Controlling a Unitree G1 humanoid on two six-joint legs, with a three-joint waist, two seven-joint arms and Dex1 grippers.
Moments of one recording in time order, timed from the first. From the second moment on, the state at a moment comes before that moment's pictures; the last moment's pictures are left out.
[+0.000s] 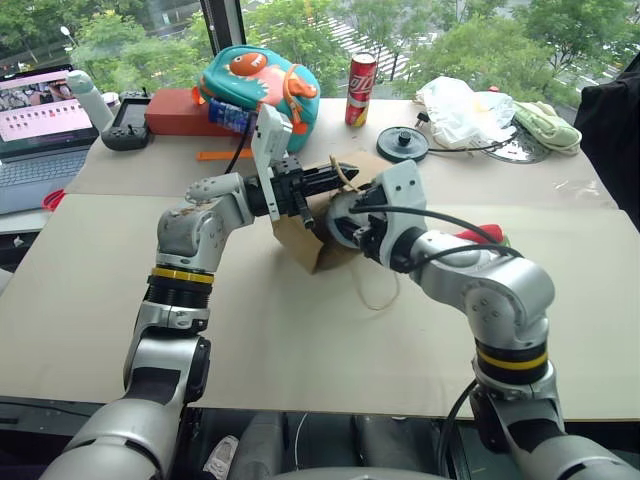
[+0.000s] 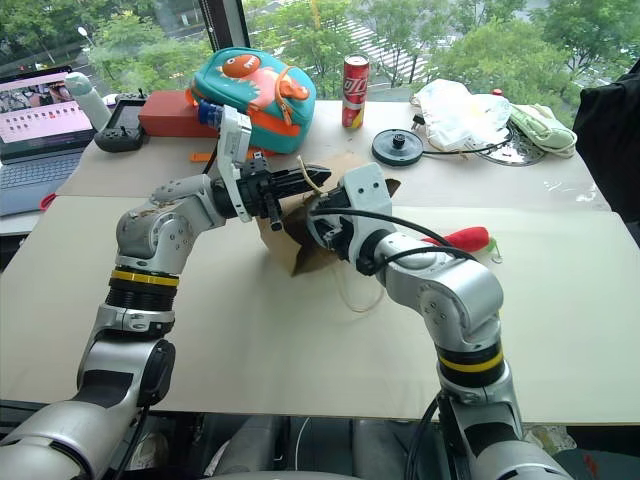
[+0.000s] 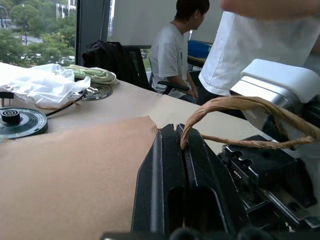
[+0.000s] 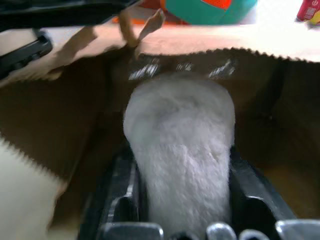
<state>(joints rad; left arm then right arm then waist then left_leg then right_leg) -0.89 0.31 0.00 0.25 -0.51 0.57 -1.02 -0.66 -0.26 0.09 -0.45 0.59 1.20 -0.04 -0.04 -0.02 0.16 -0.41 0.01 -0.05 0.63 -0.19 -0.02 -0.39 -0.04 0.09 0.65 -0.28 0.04</state>
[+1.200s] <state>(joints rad) -0.88 0.33 0.00 0.25 -0.51 0.57 -1.02 -0.51 -0.69 -0.08 -0.23 0.37 1.00 0.25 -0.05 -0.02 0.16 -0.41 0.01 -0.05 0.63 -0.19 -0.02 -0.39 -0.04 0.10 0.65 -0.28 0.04</state>
